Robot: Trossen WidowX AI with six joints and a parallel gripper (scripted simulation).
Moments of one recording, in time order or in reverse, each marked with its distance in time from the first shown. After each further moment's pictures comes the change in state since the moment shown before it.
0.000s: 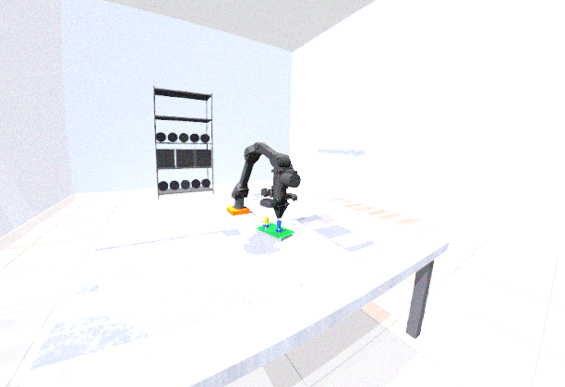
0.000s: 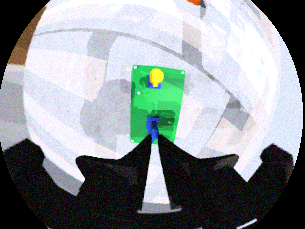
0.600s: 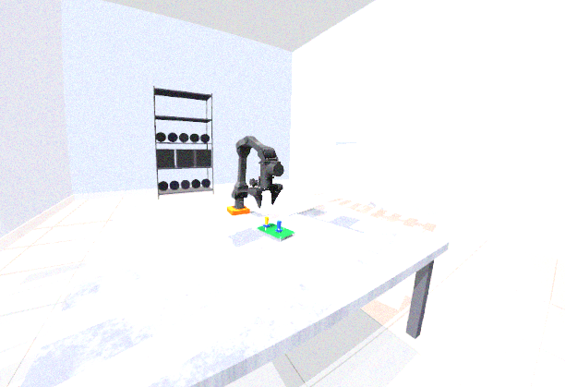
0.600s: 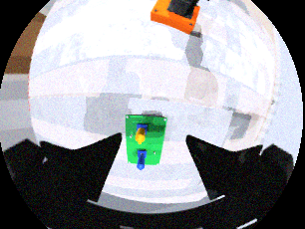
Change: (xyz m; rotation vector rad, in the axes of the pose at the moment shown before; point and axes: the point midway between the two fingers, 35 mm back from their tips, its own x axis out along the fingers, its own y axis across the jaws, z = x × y) arm -0.027 -0.023 0.104 0.006 0.003 0.001
